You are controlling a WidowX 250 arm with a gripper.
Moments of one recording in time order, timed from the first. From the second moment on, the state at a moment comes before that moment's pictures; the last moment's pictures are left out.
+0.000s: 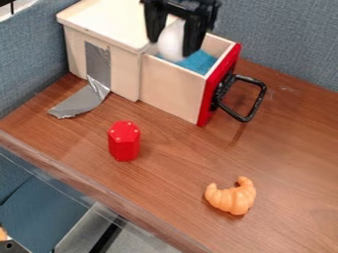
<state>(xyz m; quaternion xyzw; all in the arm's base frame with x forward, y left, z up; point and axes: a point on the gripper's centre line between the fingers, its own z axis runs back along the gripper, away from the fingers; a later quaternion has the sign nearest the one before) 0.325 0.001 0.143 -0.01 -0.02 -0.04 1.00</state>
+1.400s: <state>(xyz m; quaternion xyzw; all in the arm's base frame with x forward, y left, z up) 0.288 -0.051 0.020 0.02 0.01 -0.02 1.00</state>
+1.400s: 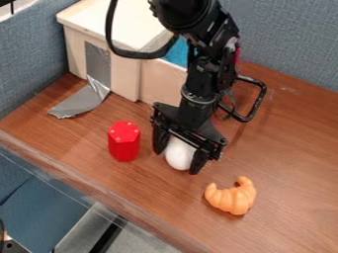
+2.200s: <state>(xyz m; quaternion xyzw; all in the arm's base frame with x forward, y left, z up) 0.285 -0.052 0.047 0.00 0.00 -0.03 1.00</state>
